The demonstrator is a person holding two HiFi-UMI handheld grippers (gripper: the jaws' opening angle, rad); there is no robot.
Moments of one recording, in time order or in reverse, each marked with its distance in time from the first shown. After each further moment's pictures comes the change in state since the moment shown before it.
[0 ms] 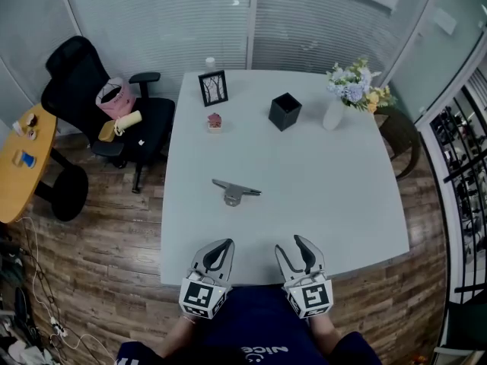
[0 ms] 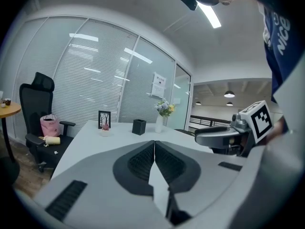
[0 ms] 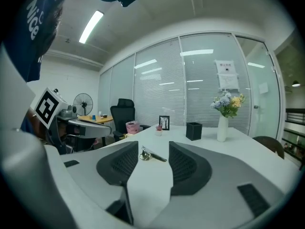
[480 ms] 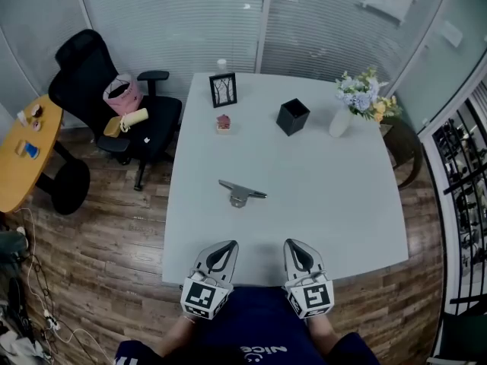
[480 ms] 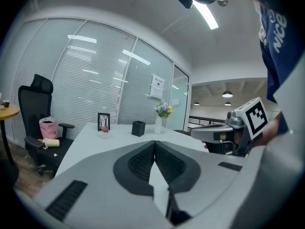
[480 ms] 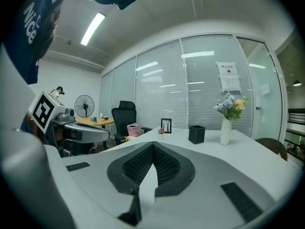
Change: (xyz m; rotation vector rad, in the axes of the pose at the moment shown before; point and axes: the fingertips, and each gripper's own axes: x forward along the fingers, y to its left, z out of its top) left arm -0.007 0.001 0.003 0.019 -0.014 -0.014; right arm 0.009 0.007 0.013 -0.011 -0.032 0.014
